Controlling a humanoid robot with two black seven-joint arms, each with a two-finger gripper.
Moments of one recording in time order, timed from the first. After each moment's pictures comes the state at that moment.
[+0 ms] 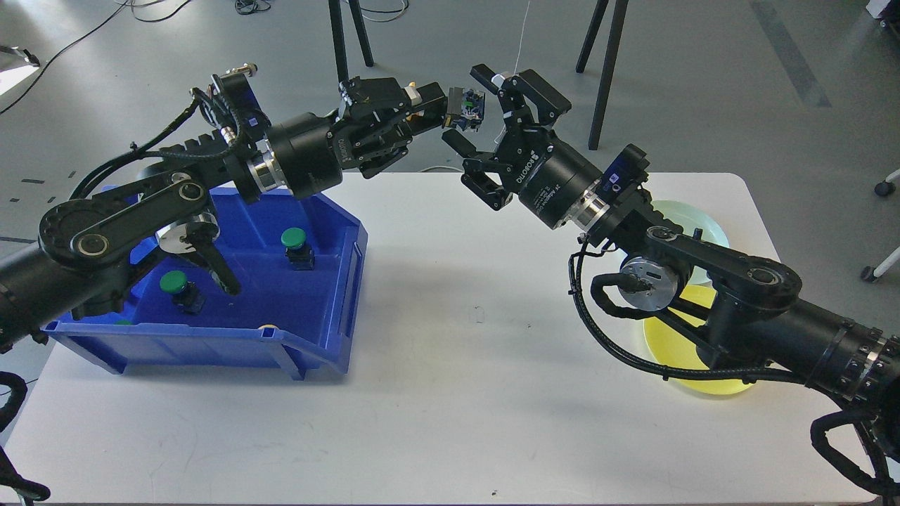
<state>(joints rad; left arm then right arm) -0.98 0.46 -0.38 -1.05 0.65 -0.49 -0.49 0.88 -0.24 0.40 1.13 -0.24 0.22 0.49</state>
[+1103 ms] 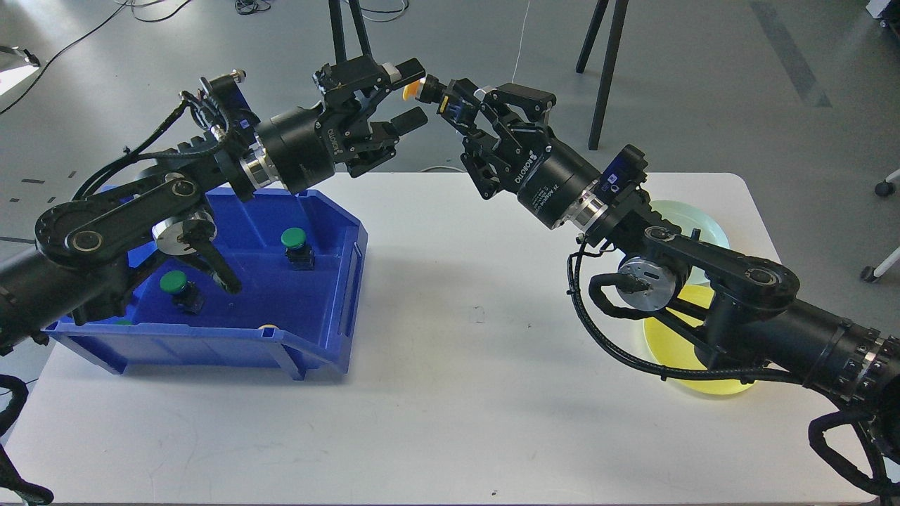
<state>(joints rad) -0.97 0.46 -0.38 -1.03 0.56 -0.49 -0.49 0.88 -0.25 0.41 1.13 -0.24 0.22 0.49</state>
